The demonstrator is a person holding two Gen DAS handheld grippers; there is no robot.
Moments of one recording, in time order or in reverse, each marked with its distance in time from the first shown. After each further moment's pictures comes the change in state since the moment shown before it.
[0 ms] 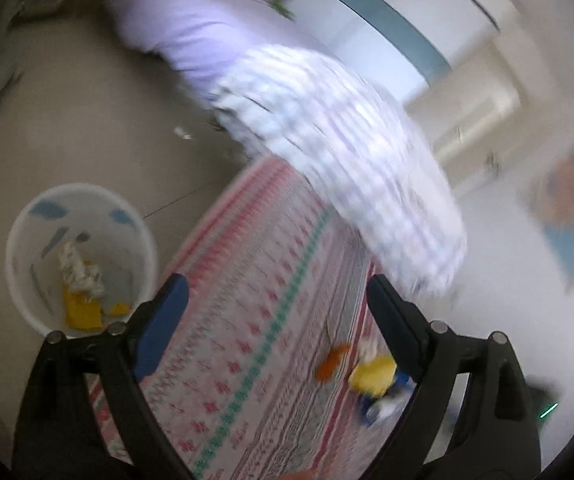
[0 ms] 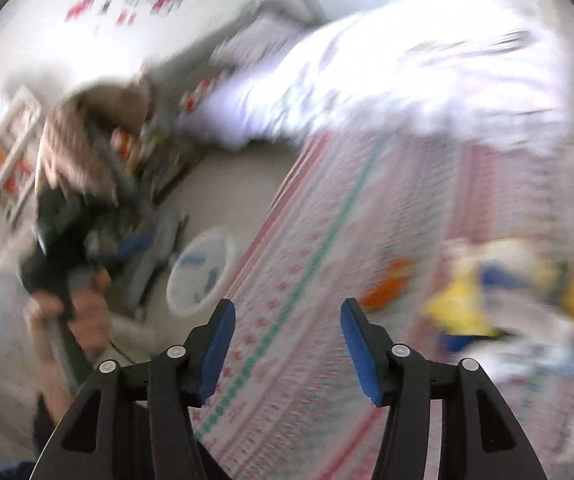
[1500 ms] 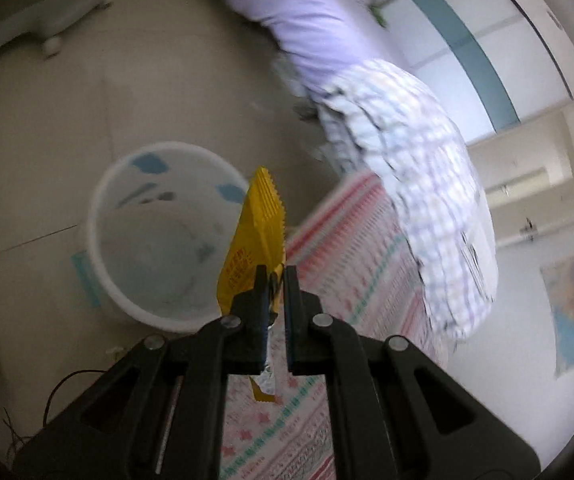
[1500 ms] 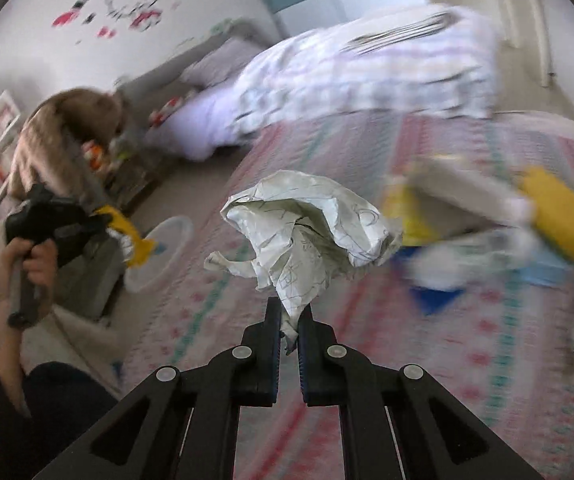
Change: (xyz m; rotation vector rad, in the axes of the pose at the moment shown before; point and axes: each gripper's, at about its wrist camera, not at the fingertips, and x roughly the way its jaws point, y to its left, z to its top) left arm -0.021 0.136 0.012 -0.390 0.034 0.117; right arm 0.034 0.002 -0.076 -0.032 -0.042 -0.091
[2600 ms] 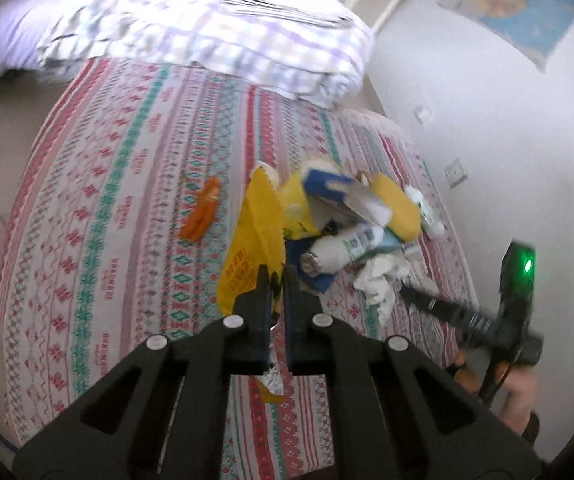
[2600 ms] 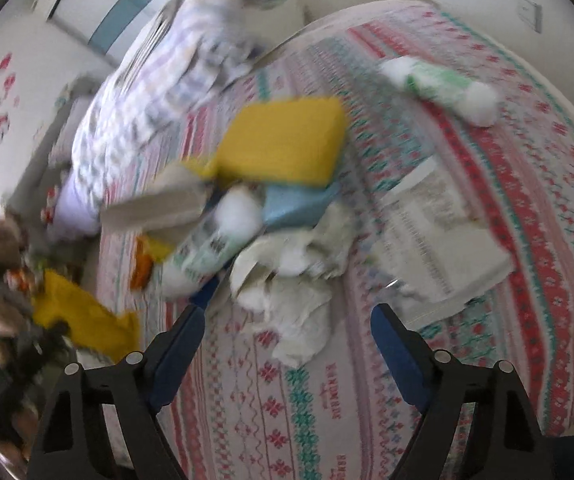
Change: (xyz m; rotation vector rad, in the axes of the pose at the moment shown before) left arm 0.058 -0.183 -0.238 0.852 0.273 -0.135; right arm -0.052 -0.168 -0.026 0.528 0.073 -0.248
